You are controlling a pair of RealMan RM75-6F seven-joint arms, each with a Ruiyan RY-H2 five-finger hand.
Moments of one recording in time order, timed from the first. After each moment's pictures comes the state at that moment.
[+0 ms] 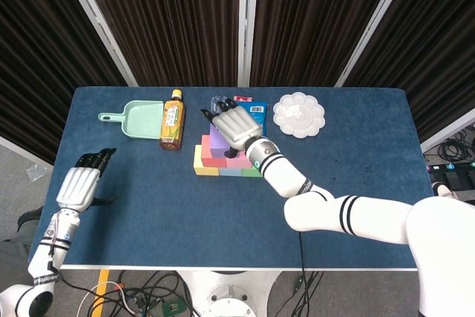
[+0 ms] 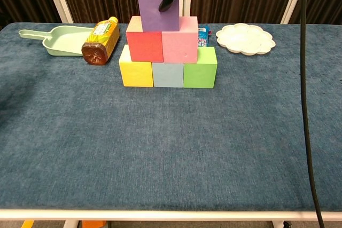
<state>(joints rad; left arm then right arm) -0.39 -1.30 -0.10 -1.55 1.30 1.20 0.14 1.55 -1.31 0.11 -1.55 -0.36 0.68 -0.46</state>
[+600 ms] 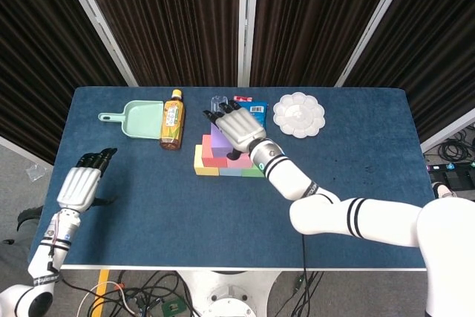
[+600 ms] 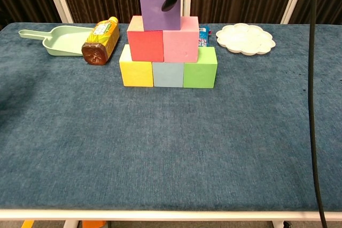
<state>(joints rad) -0.39 -1.29 -0.10 -1.56 1.31 1.20 0.15 1.52 -1.27 0.12 -1.61 -0.38 0.70 -0.44</state>
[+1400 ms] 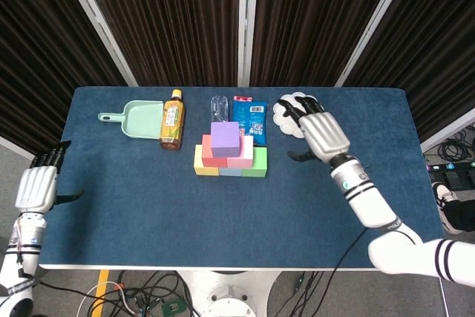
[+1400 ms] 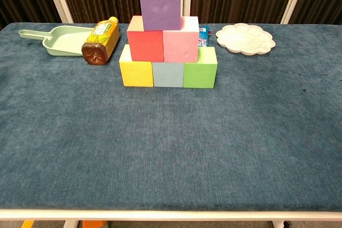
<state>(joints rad) -0.28 -1.23 -0.13 -1.52 1.26 1.32 0.02 0.97 -1.06 0.10 -1.85 -0.92 1.07 -0.08</state>
